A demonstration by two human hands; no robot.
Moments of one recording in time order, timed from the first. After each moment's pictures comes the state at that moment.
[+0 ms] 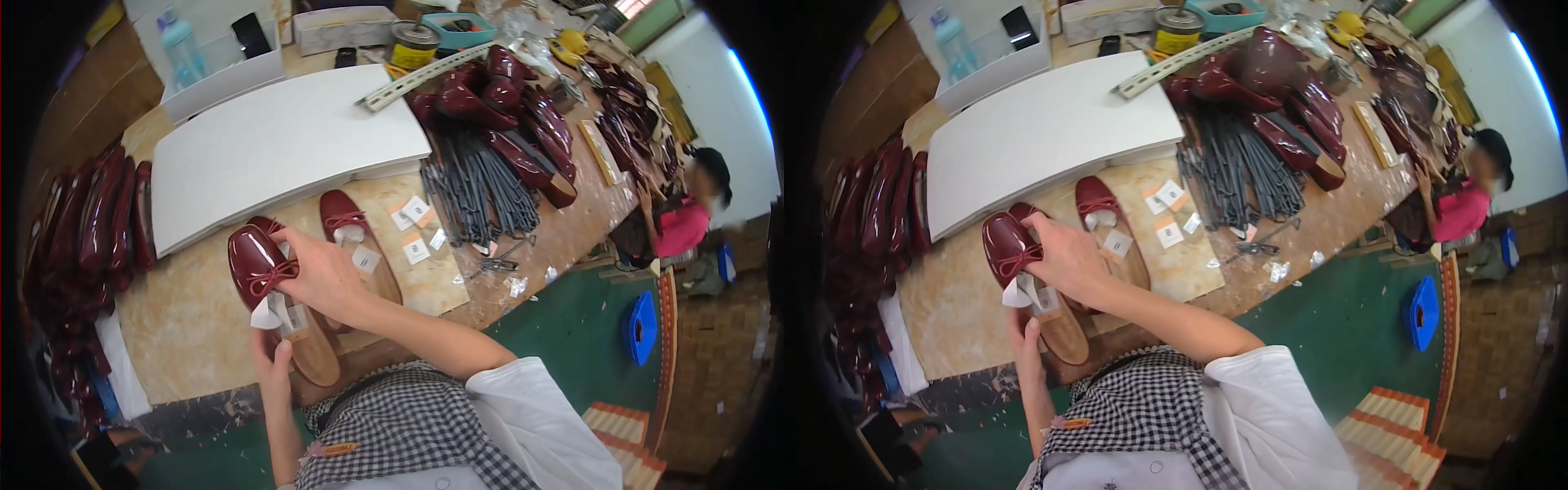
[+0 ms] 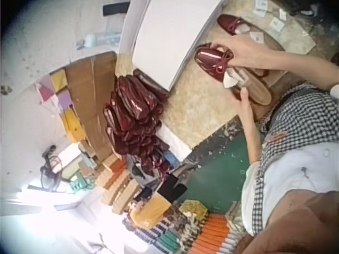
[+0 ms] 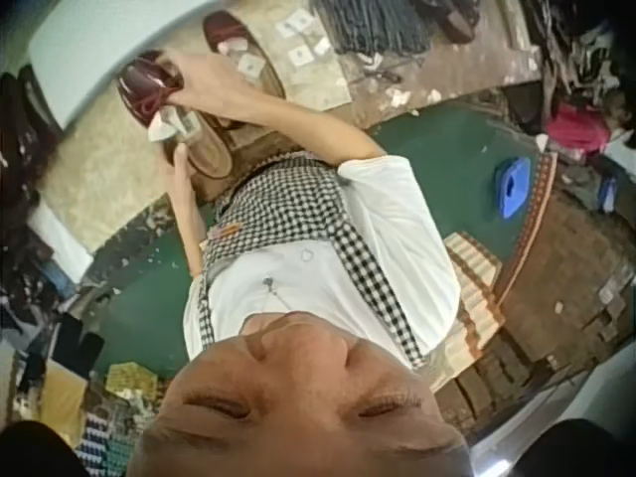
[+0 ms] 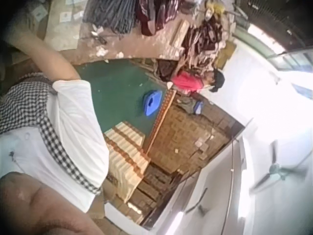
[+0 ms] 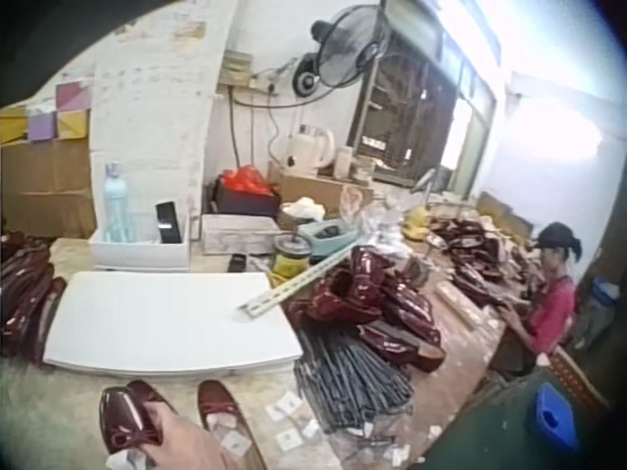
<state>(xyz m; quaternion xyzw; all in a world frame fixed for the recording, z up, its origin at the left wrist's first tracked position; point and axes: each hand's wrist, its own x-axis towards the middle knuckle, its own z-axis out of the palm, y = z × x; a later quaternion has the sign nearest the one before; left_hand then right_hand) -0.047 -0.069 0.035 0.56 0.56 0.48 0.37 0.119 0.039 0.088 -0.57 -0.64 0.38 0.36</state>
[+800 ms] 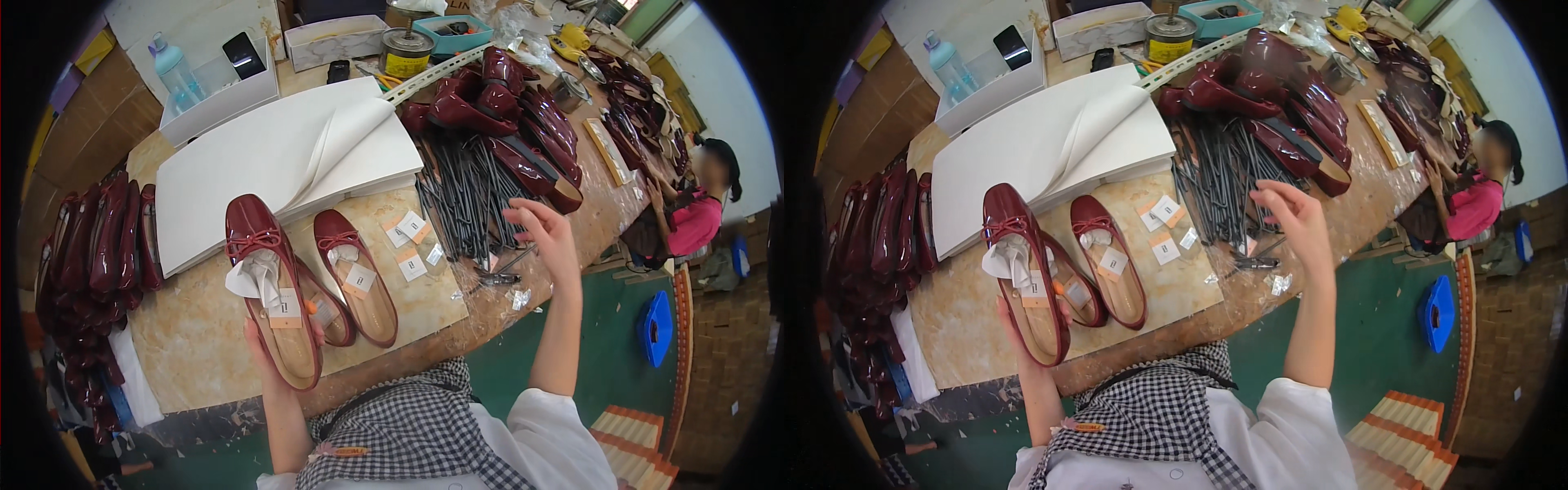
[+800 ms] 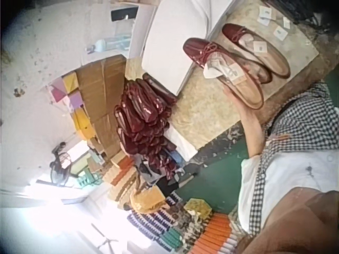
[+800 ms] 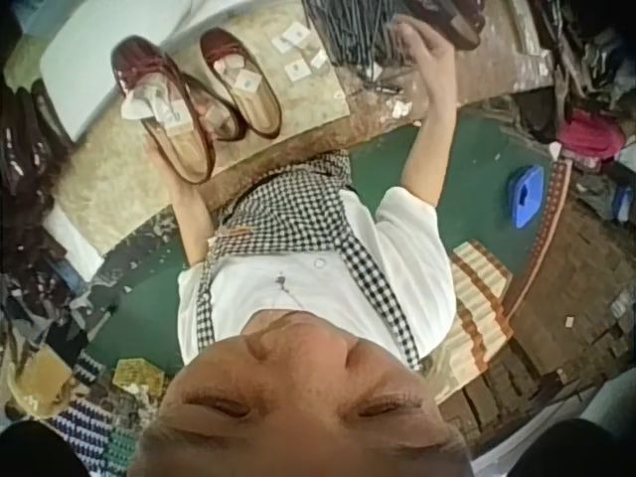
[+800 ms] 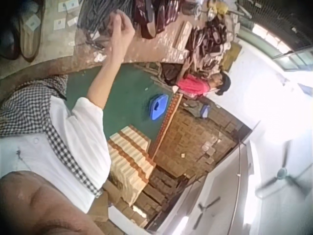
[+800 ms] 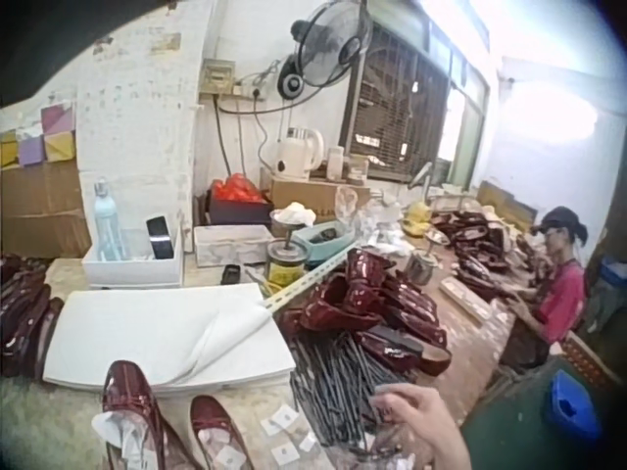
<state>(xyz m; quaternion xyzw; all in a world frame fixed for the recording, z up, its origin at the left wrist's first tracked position) -0.004 -0.007 0.042 0.23 0.25 0.50 0.80 0.391 -0.033 0.119 -0.69 -0.42 0.33 0.50</state>
